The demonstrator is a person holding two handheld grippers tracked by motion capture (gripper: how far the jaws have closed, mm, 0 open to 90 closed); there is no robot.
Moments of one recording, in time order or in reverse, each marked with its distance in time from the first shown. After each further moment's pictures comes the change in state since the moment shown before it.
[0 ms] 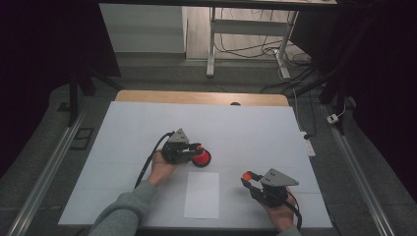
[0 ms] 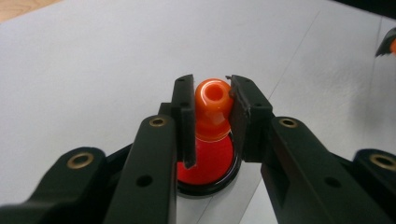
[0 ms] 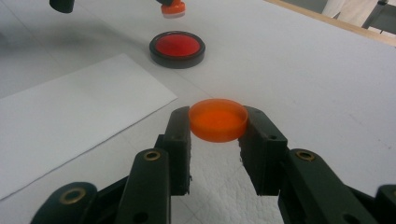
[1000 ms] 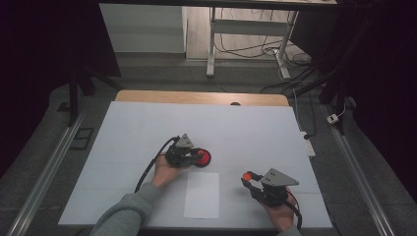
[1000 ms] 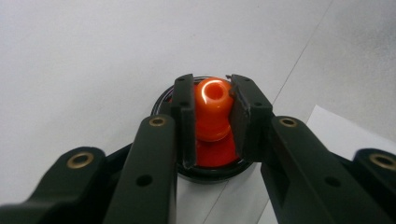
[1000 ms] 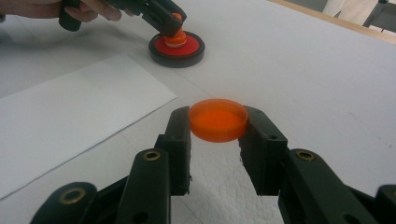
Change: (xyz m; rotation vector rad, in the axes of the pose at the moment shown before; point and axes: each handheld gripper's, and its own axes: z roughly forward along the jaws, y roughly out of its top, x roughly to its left) left arm -0.001 -0.014 0.021 0.086 0.042 0.019; right arm 0.000 -0.001 0.000 0.005 0.000 0.007
